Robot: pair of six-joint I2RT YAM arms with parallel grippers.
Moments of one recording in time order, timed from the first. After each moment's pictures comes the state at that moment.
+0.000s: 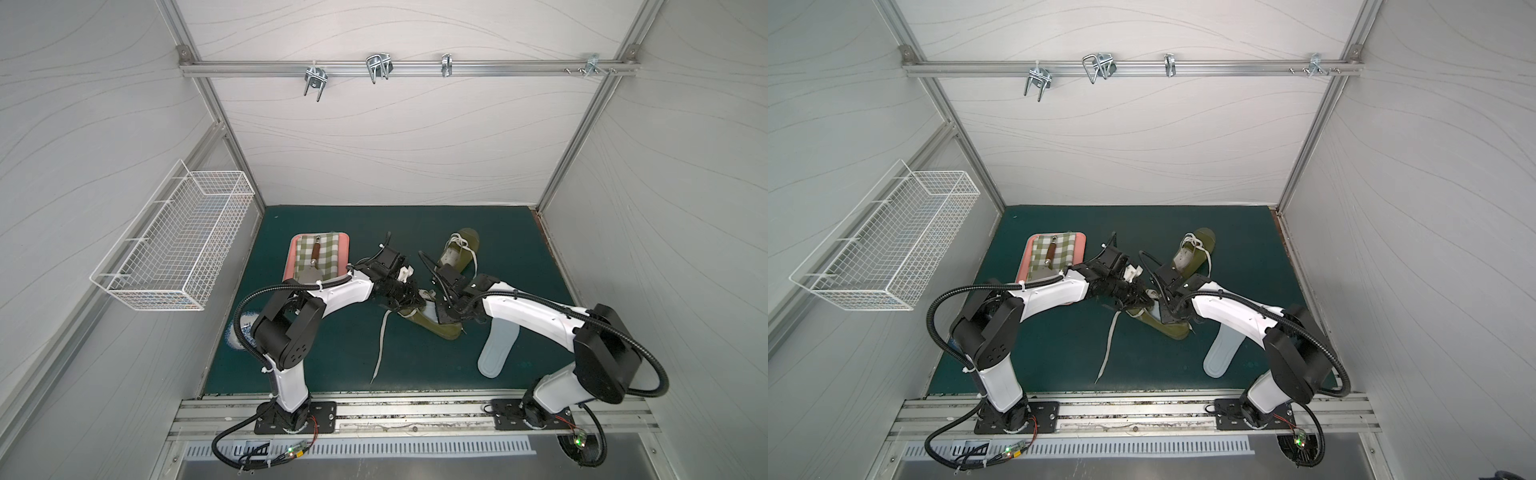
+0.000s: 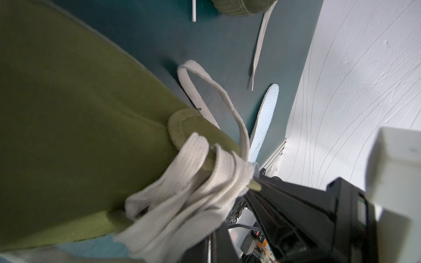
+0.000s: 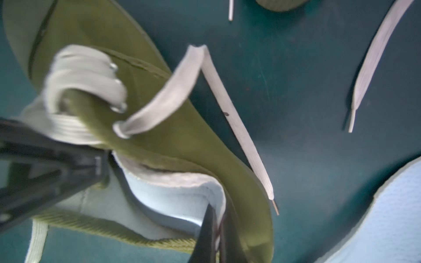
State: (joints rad) left arm -0.64 1.81 1.14 -0.33 0.64 -0.88; right arm 0.83 1.53 1.03 -0.77 0.10 0.58
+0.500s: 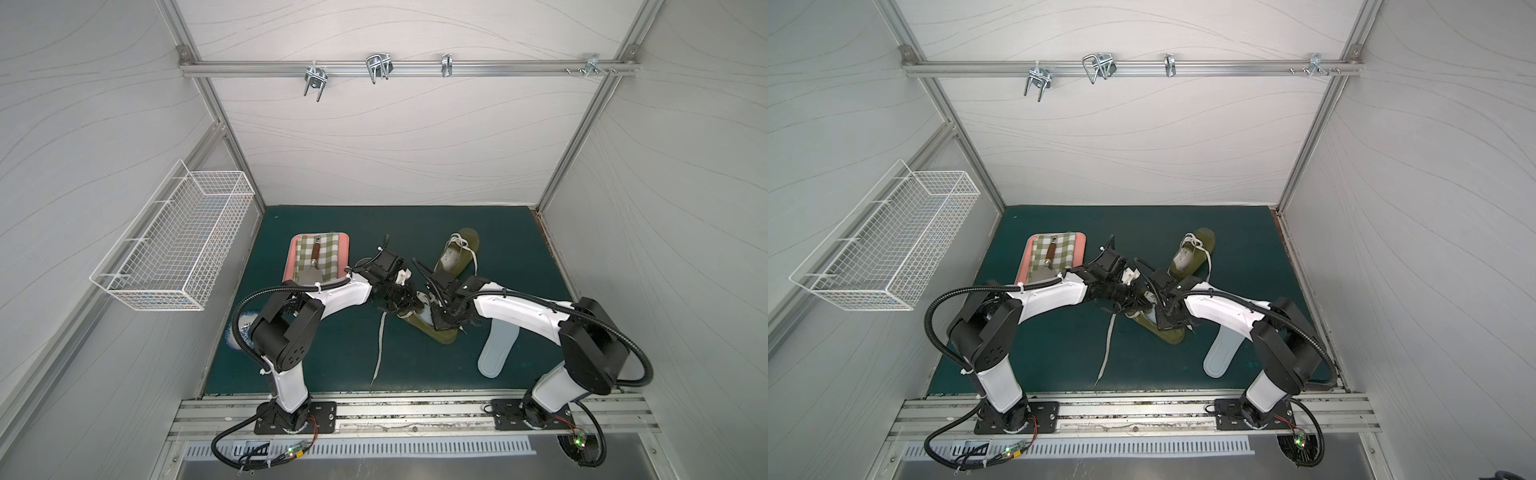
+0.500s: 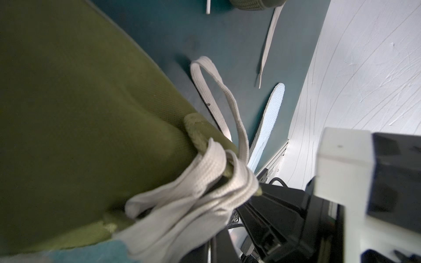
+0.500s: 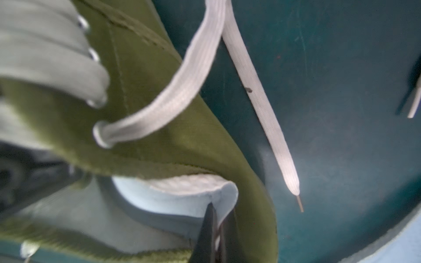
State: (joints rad) left arm -0.64 1.79 1.10 -0.31 0.63 -0.90; right arm 0.84 1.61 1.03 -0.79 0.05 0.58
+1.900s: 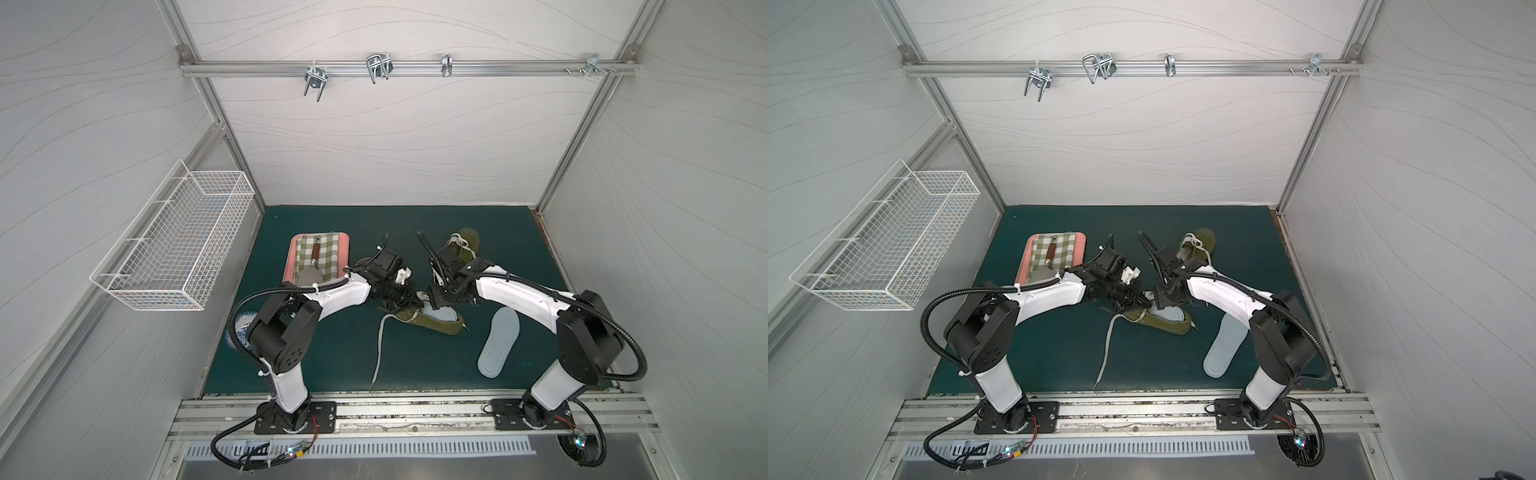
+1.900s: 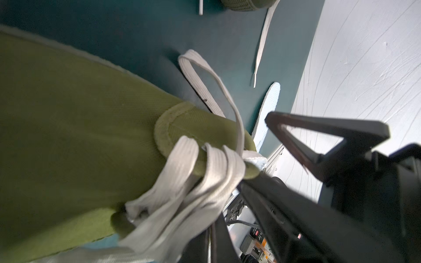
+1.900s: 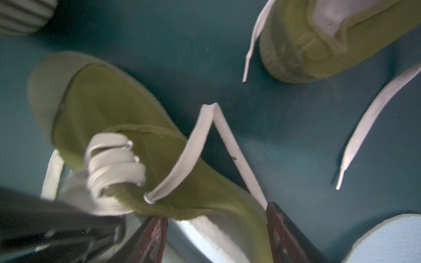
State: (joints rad) left arm -0.64 1.77 1.10 -0.32 0.64 -0.90; right arm 0.72 1.64 1.18 -0.77 0.08 0.38
